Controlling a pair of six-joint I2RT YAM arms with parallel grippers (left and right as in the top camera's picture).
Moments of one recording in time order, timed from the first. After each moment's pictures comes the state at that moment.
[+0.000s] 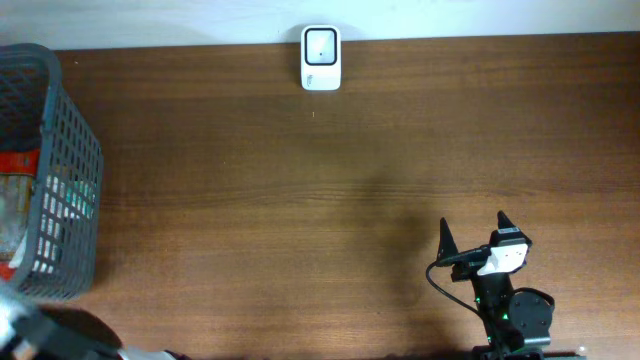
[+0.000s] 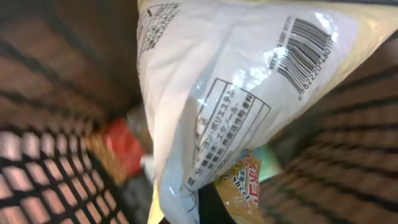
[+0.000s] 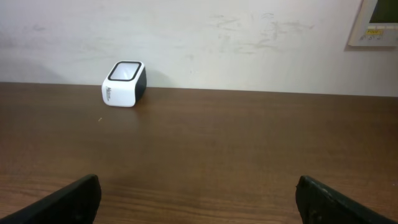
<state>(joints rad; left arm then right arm) 0.81 1.70 1.88 -1.12 -0.06 -0.23 0.03 0.01 0.01 -0.07 -0.07 0.01</state>
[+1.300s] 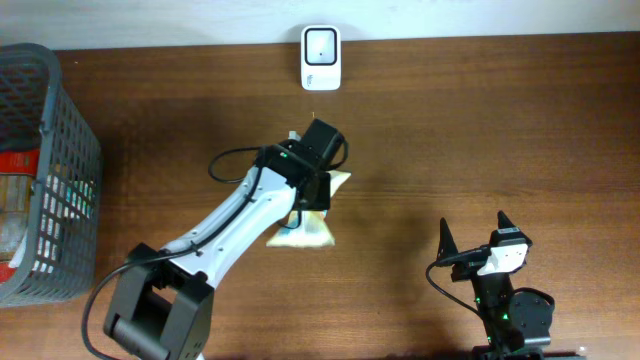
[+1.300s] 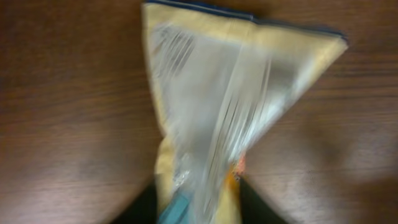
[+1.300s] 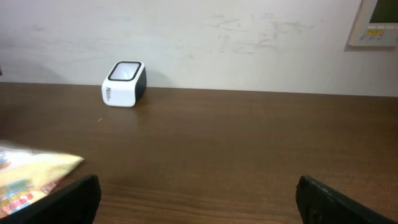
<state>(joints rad) -0.59 1.79 1.36 -0.88 -0.12 -0.51 0.03 0.01 0.01 -0.07 -0.07 0.00</state>
